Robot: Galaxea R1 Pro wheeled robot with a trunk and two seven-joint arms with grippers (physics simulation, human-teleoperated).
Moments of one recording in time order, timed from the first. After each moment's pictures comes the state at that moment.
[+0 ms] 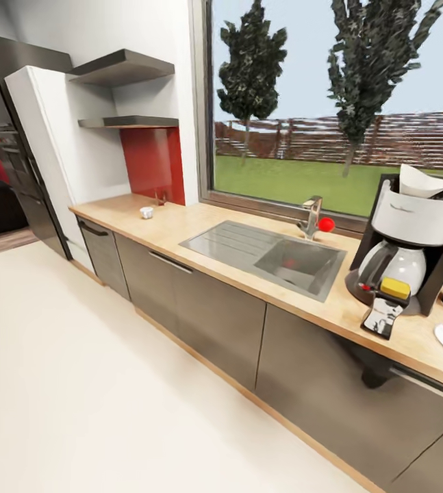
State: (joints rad) left arm 0.03 0.24 0.60 -0.09 0.59 -0.02 -1.03; right arm -0.31 -0.41 0.59 -0.04 -0.50 -0.04 0.69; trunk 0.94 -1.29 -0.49
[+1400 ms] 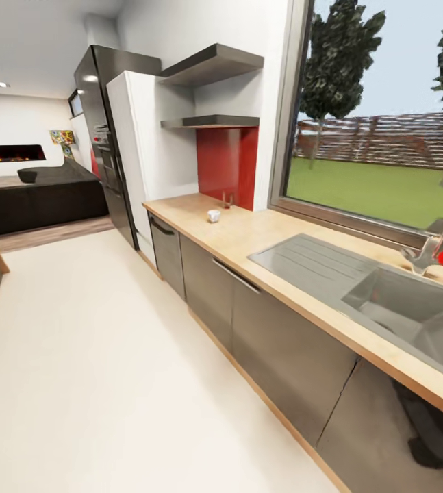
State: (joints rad) left arm 0.03 0.24 0.60 -0.09 0.59 -0.02 -1.03; right arm -0.31 -0.40 0.59 -0.04 -0.49 -0.03 0.62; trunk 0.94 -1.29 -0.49
